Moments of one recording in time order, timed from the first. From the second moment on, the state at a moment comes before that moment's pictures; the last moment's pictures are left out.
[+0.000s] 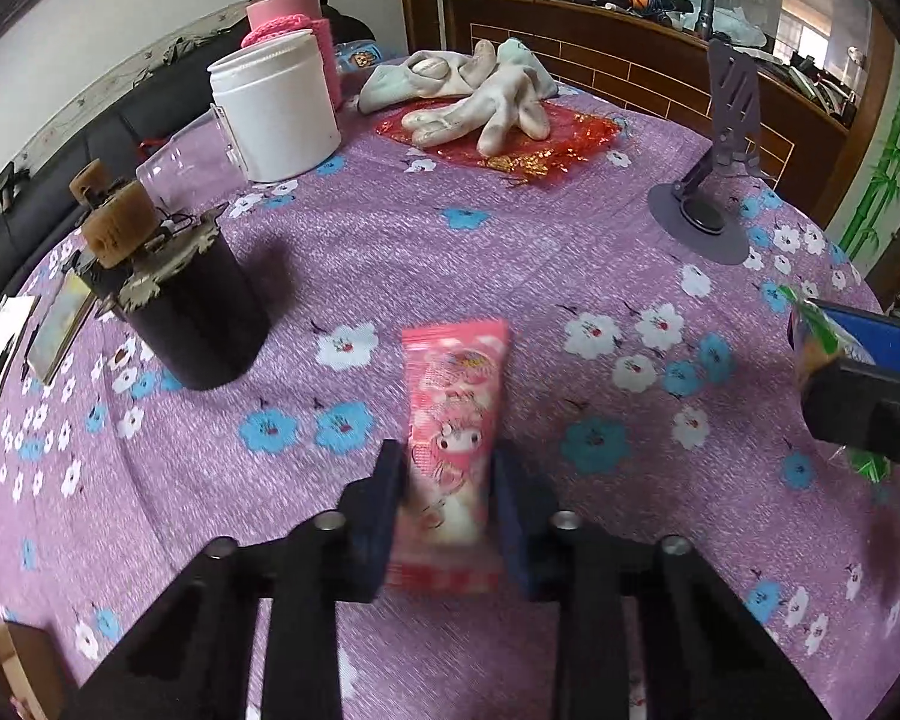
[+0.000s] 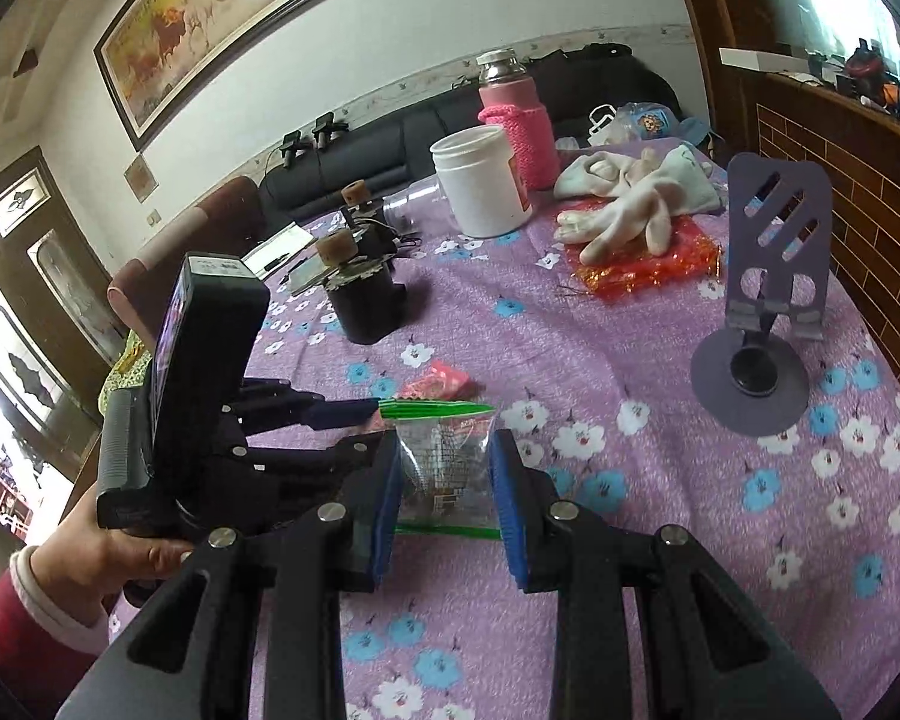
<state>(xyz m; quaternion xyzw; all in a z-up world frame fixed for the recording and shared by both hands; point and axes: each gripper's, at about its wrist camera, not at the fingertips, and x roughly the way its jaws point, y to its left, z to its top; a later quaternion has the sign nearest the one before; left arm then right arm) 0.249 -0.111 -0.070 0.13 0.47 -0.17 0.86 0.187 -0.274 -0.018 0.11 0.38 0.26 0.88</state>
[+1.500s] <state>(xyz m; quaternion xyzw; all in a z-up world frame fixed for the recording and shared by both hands) -0.009 0.120 0.001 -0.03 0.36 0.19 0.91 0.057 -0.102 0.009 0.05 0.37 0.41 0.83</state>
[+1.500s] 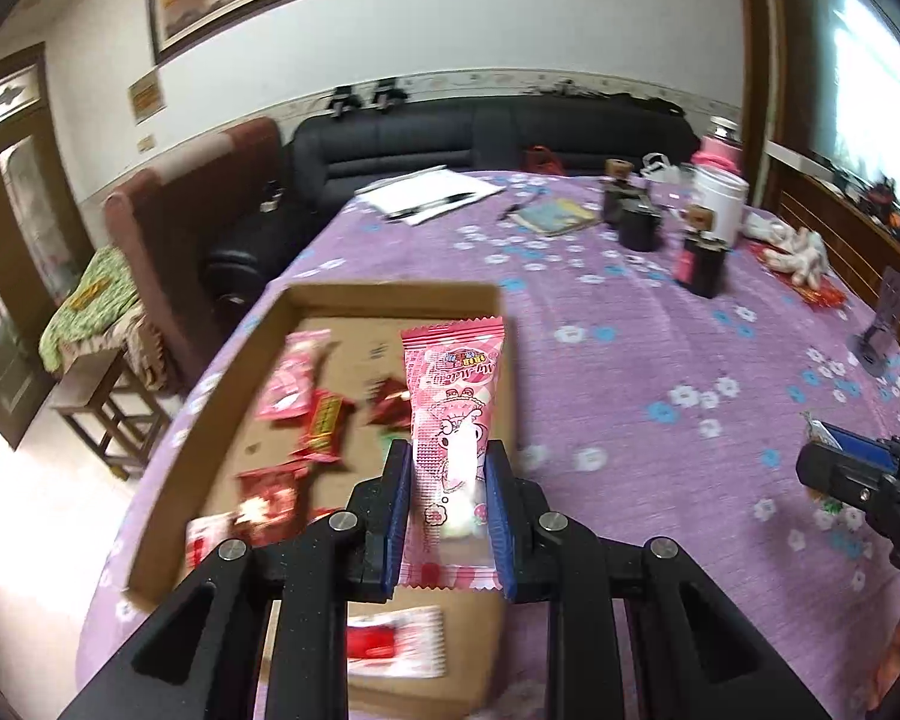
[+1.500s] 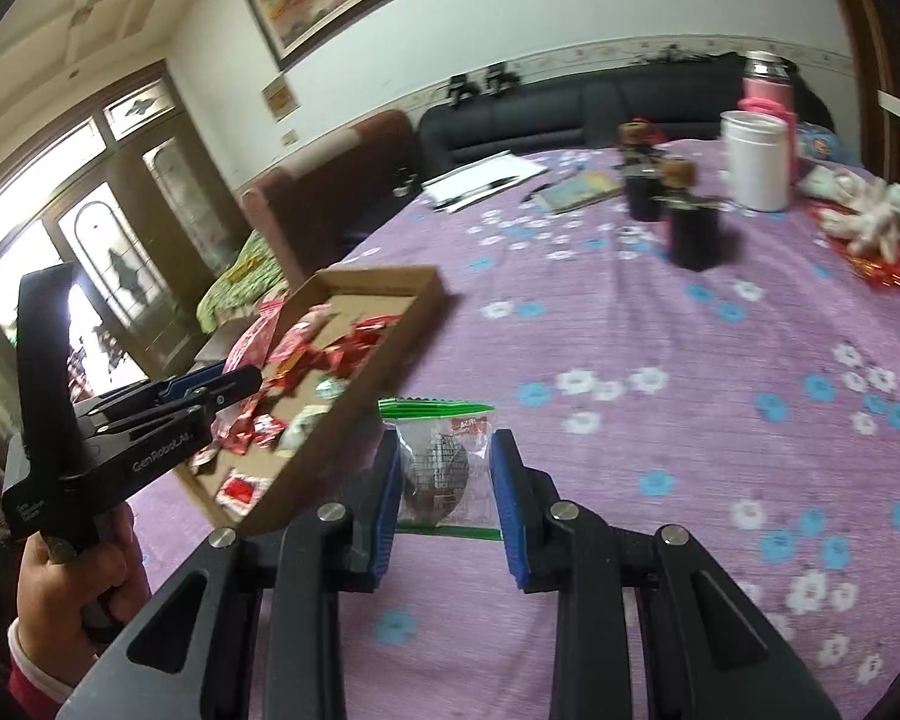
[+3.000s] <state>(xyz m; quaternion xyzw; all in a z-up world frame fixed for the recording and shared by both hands) -0.027 0.245 -0.019 -0.11 0.38 0.24 0.89 0.087 0.091 0.014 -0.04 0.38 0.47 0.79</state>
